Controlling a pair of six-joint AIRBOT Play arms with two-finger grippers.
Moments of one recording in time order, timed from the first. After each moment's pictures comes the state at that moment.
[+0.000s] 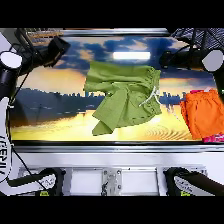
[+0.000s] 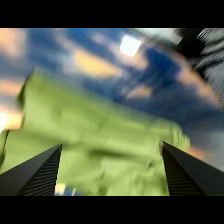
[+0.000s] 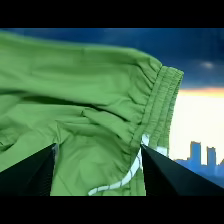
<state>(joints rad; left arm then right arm) 0.02 -1.40 1.46 0.85 -0.80 -1.55 0.11 -1.25 1.54 -1.46 0.99 1.65</state>
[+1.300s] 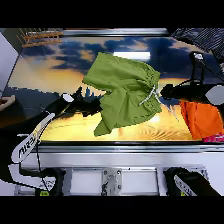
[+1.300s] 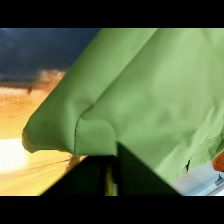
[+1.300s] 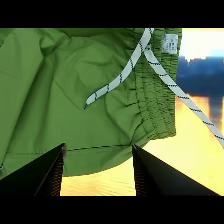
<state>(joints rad) -0.24 -1.61 0.98 0.64 -0.78 -1.55 0.08 -0.96 1.12 -1.38 1.06 1.65</state>
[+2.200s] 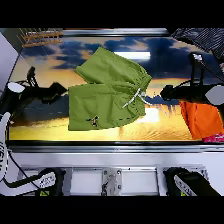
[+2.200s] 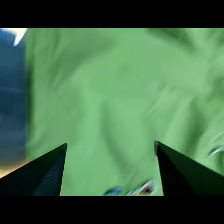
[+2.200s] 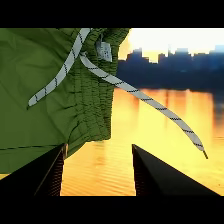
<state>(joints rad) 0.23 -1.34 1.02 0.95 -1.00 -1.43 0.08 -0.96 1.12 -1.38 1.08 1.65</state>
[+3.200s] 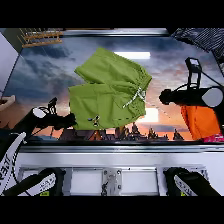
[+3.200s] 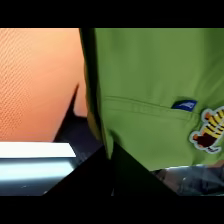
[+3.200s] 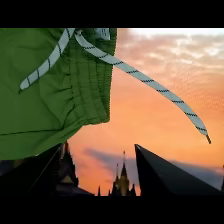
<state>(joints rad) 0.10 -1.23 0.63 0.96 -0.88 -1.42 0.08 -0.97 1.03 -1.38 1.08 1.65</state>
